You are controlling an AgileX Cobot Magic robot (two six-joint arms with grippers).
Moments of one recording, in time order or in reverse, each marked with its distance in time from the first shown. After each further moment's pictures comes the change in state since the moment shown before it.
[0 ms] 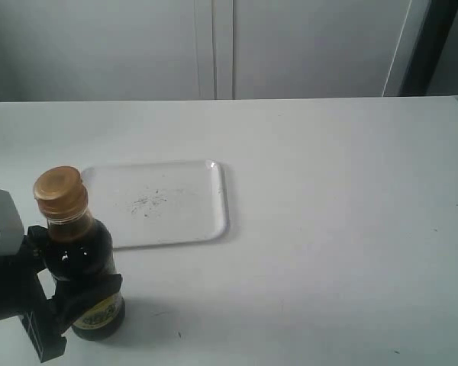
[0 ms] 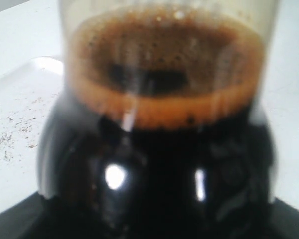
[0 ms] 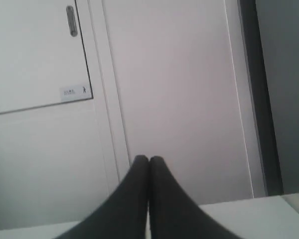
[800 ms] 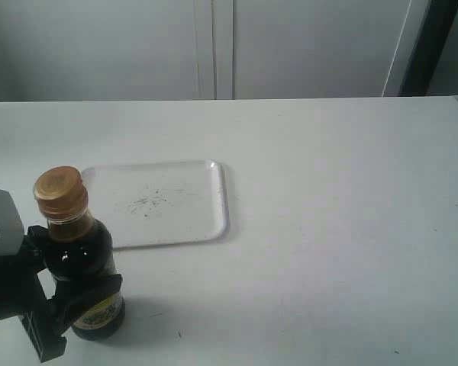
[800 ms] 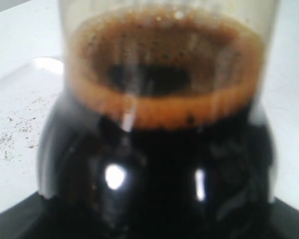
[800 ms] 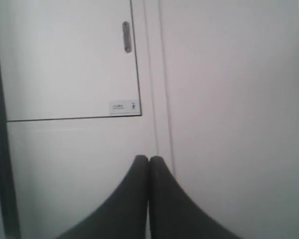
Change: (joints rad) left arm 0.000 0.000 0.000 0.000 0.000 0.002; right arm 0.000 0.686 -0.476 -0.531 -0.254 0.479
